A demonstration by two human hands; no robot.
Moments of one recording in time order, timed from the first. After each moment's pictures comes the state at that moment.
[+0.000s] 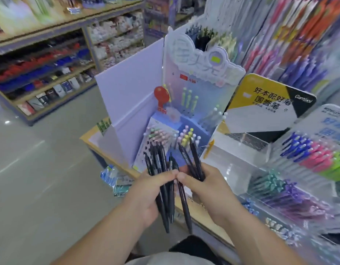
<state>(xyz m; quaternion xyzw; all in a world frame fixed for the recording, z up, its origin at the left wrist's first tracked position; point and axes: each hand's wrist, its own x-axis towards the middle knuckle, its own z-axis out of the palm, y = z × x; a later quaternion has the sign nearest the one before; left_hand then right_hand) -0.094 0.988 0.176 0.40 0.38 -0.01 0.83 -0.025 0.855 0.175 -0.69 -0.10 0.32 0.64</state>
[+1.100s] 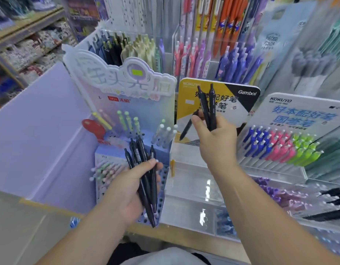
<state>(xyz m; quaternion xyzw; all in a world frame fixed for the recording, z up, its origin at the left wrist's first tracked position) 0.046 0.990 0.174 0.44 0.32 -0.15 0.83 0.146 0.824 0.184 -0.78 0.02 -0.13 0.61</state>
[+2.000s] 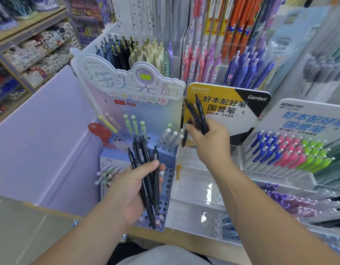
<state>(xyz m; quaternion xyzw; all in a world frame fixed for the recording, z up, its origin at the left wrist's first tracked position) 0.055 1.004 0.179 0.46 0.31 -0.13 0.82 0.169 0.840 0.163 -0.84 0.00 -0.08 0.54</state>
